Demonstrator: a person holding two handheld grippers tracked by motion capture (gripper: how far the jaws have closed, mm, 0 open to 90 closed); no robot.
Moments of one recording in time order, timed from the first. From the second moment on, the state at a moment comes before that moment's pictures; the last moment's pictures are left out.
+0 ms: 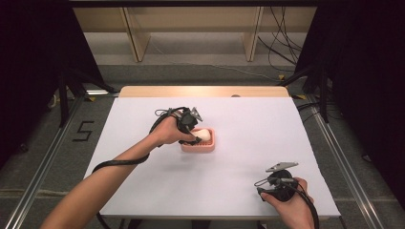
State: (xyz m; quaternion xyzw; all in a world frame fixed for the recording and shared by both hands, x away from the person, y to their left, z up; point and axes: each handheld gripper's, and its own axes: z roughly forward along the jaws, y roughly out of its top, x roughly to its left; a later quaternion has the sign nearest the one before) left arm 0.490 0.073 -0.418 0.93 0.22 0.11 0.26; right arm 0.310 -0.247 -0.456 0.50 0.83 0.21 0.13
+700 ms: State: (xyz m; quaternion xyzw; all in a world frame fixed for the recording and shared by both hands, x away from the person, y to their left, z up) left arm 0.402 0.187 -0.434 0.87 0.32 0.14 0.34; right arm 0.310 -0.242 -0.457 0.49 0.84 0.21 0.13
